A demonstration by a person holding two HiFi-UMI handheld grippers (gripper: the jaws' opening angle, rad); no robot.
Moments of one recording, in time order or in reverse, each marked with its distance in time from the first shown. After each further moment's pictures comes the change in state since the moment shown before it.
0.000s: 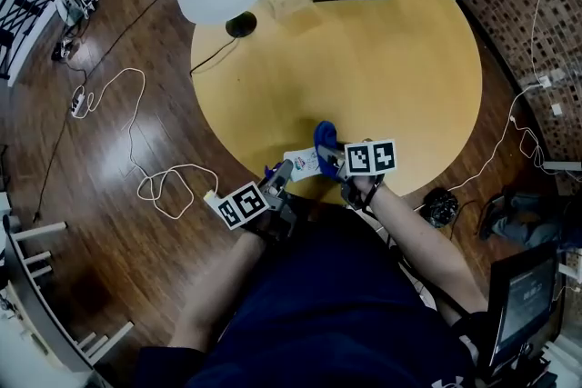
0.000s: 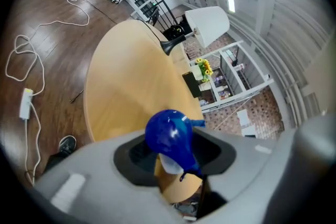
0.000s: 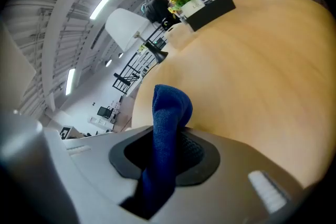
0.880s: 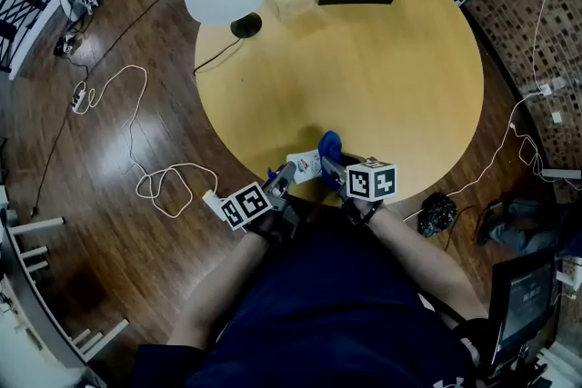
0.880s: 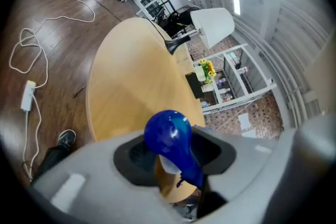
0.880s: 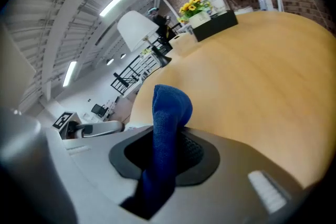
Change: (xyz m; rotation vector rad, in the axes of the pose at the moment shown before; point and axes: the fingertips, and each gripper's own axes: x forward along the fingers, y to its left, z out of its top) left arm 0.004 0.003 -0.003 -0.053 -0.007 0.013; right arm -0.016 0.003 -0.014 -0.098 -0.088 -0.072
